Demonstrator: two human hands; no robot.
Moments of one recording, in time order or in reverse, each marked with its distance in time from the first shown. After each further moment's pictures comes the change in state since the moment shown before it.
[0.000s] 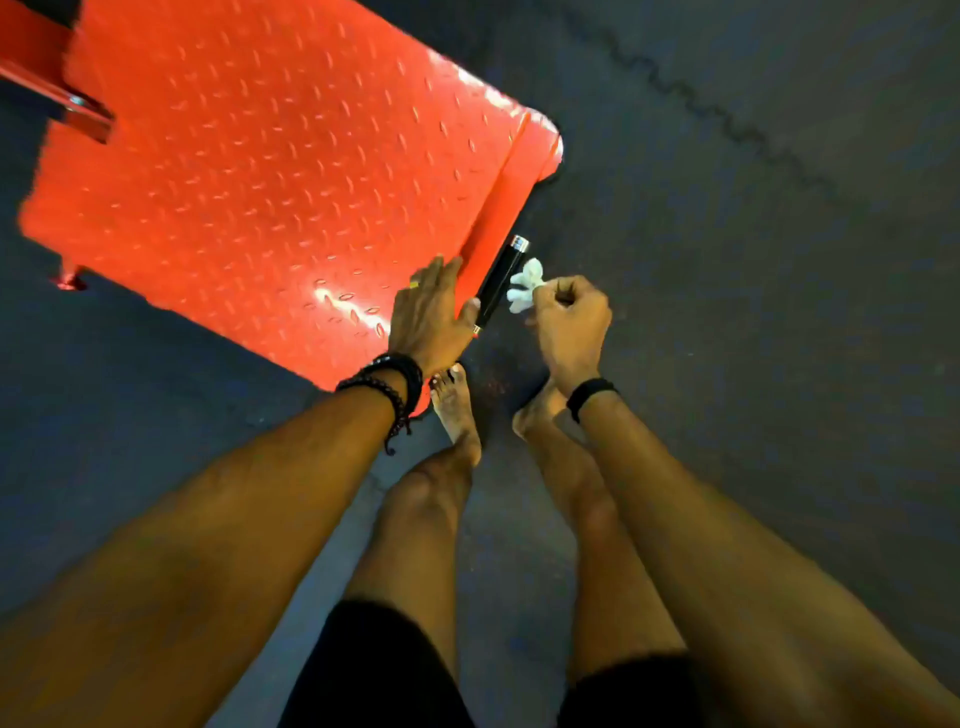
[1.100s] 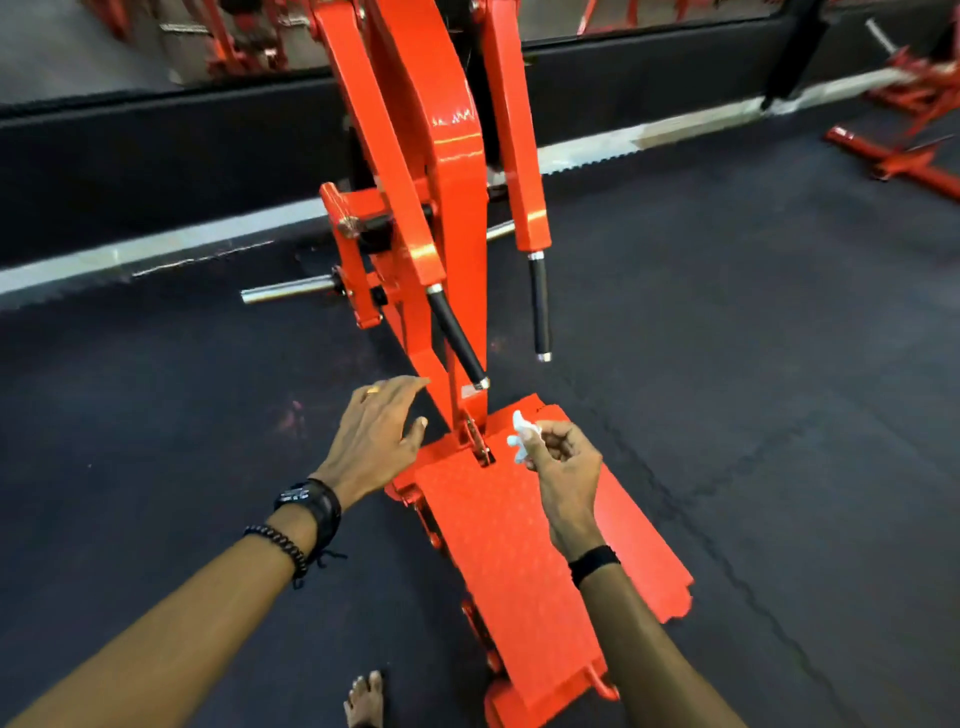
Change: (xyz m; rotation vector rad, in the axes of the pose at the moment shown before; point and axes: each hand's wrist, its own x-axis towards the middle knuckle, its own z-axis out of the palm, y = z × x) left_hand -0.382 -0.242 -0.479 0.057 0.898 0.019; right_hand -0.428 -0.362 0.181 0.344 -0.563 -0.699
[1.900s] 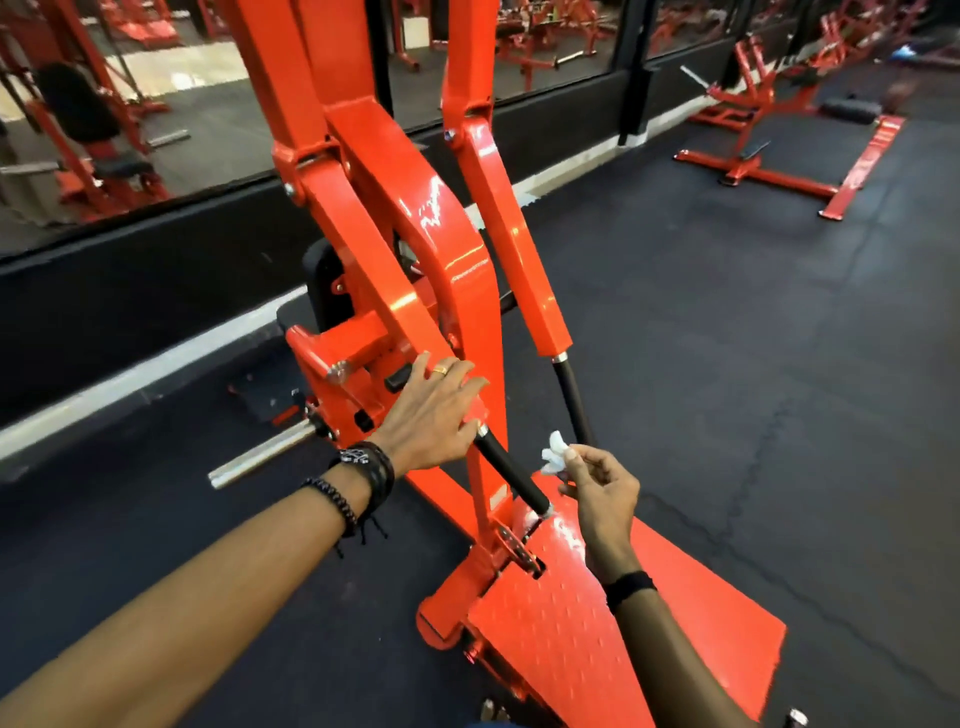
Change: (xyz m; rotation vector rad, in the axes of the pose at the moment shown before) left_hand 0.267 -0.122 -0.082 0.323 -0.051 0.605; right_hand 0.141 -0.001 0.178 0.083 0.393 -0.082
